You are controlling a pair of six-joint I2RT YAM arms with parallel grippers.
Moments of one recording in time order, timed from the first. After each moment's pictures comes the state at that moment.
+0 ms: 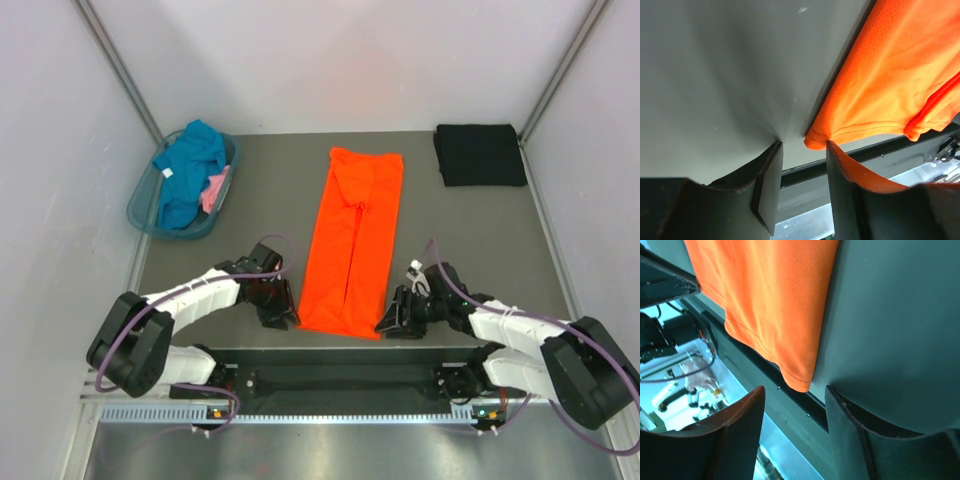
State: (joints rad) left arm -0.54 1.32 0.59 -0.54 0.32 -0.81; right arm 0.52 1.13 0.25 -0.05 -0.62 0.84
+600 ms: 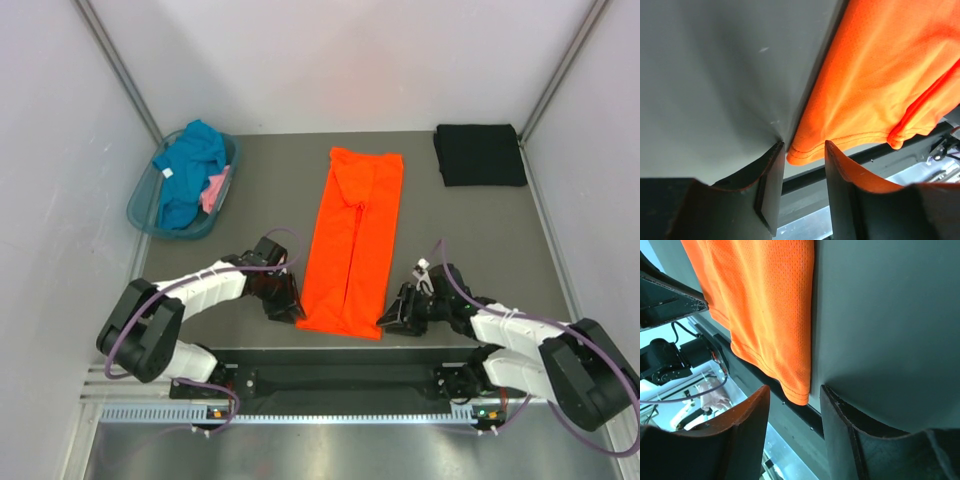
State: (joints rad) left arm -0.54 1.40 0.64 -0.48 0.34 -0.78; right arm 0.49 1.11 0.20 0.04 -0.57 0.94
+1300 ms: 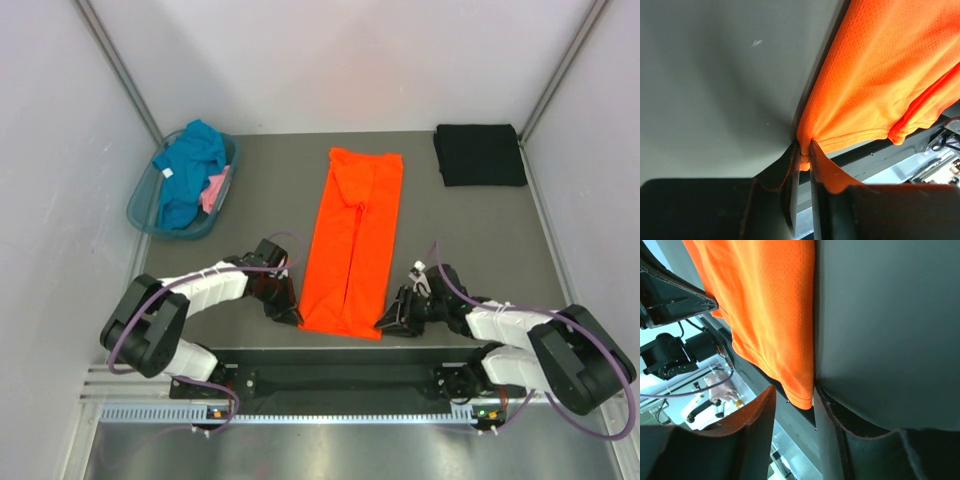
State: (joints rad) left arm -0.54 1.44 0.62 -0.46 0.40 -0.77; right arm 0.50 1.20 0.20 0.14 -0.62 0.97
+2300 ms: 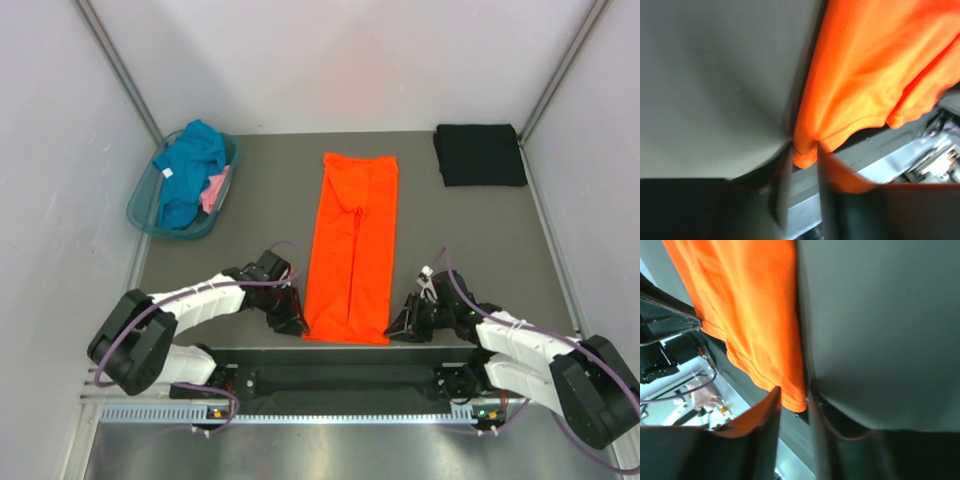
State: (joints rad) left arm -0.62 1.33 0.55 -0.42 0.42 -0.86; right arm 0.48 1.01 0.15 -0.06 -0.56 0.94
